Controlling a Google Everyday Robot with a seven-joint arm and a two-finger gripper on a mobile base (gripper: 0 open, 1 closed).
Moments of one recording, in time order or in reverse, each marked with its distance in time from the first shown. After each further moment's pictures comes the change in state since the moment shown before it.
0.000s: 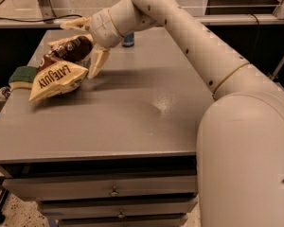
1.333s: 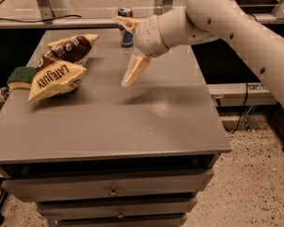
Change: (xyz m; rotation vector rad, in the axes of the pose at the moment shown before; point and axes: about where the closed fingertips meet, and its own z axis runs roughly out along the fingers) arm 0.007 0.061 -0.103 0.172 0.160 0.302
